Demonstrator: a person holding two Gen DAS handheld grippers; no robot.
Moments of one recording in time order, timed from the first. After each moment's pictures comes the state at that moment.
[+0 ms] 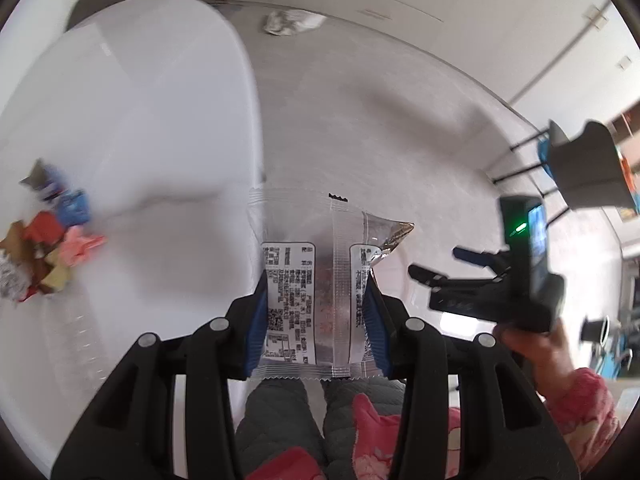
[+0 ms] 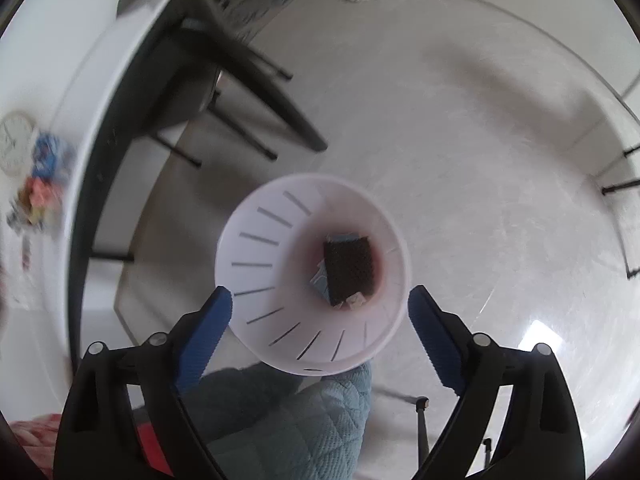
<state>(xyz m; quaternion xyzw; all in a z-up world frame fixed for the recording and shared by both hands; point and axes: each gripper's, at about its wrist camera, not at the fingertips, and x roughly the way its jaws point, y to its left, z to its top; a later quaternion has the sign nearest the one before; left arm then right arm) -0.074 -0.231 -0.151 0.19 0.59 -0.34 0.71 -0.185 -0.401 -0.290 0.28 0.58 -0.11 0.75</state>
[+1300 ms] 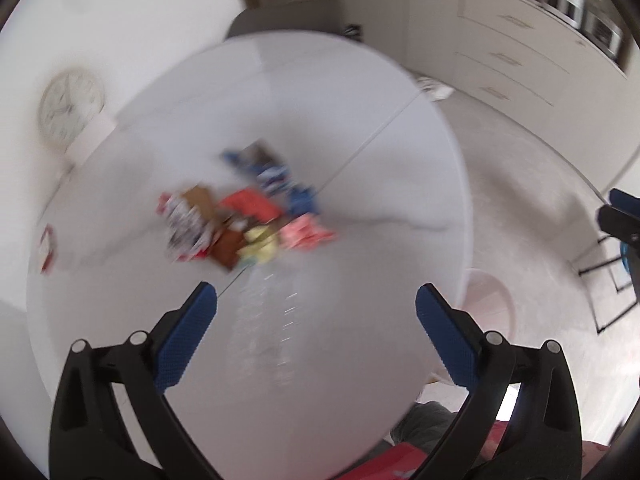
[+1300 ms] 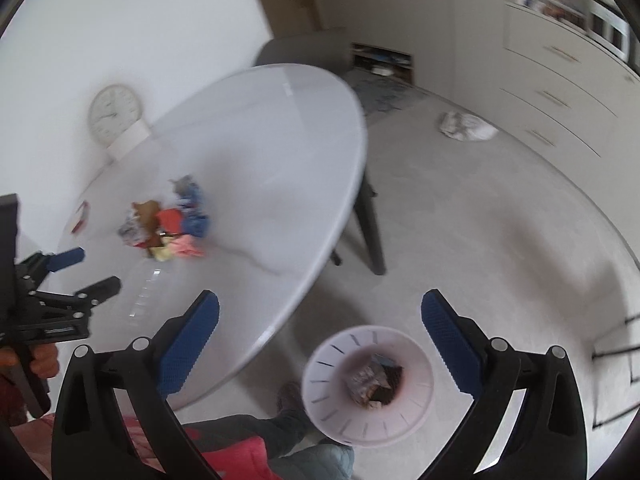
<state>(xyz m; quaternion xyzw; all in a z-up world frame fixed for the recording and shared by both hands) -0.028 -0.067 -0.098 0.15 0.50 -0.13 0.84 -0.099 -0.317 -0.091 0.13 0.46 0.01 0.88</state>
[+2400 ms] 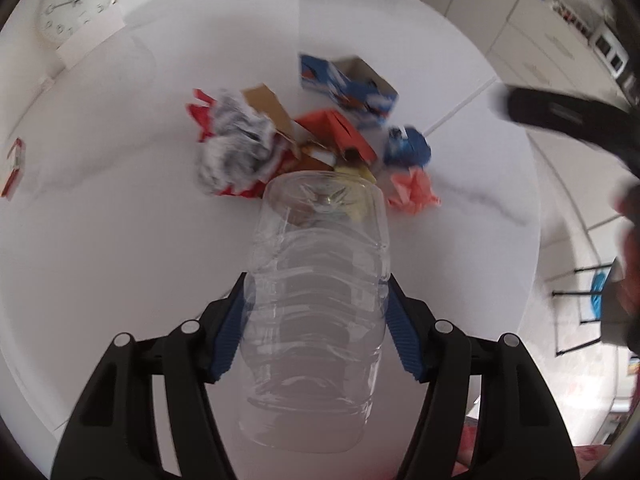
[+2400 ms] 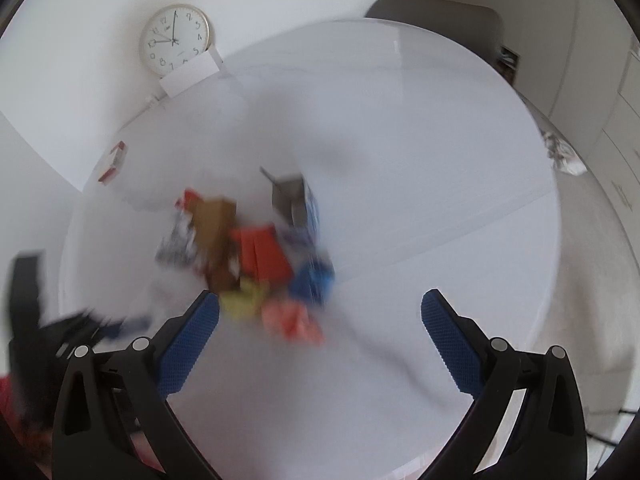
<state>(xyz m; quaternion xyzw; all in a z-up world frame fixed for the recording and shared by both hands) 0.020 0.040 -0.170 0.05 0.59 -0.13 0.80 0.095 -0.156 -0.124 0.05 0.52 0.14 0.84</state>
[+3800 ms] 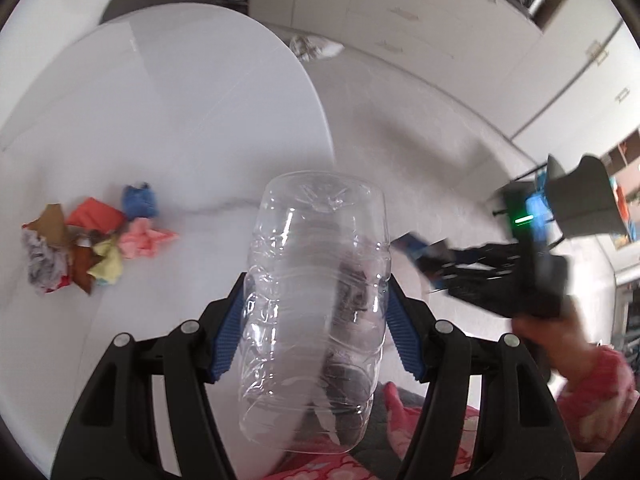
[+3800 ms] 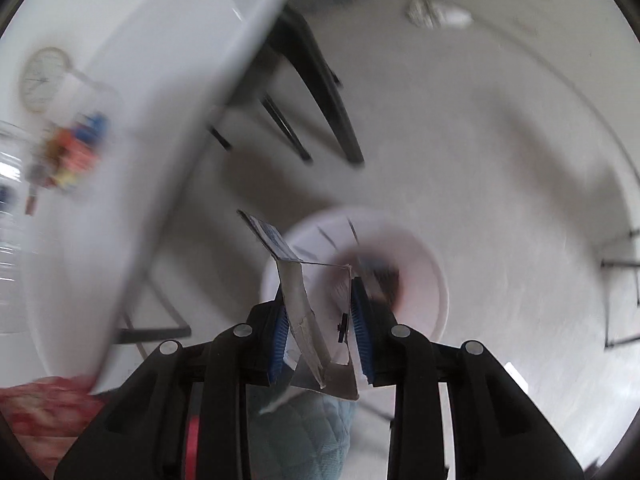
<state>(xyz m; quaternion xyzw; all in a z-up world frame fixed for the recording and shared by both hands) -0.048 -0.151 -0.122 0.15 0.57 -0.33 0.74 -0.118 -0.348 -0.271 0.19 0.62 -0.04 0.76</state>
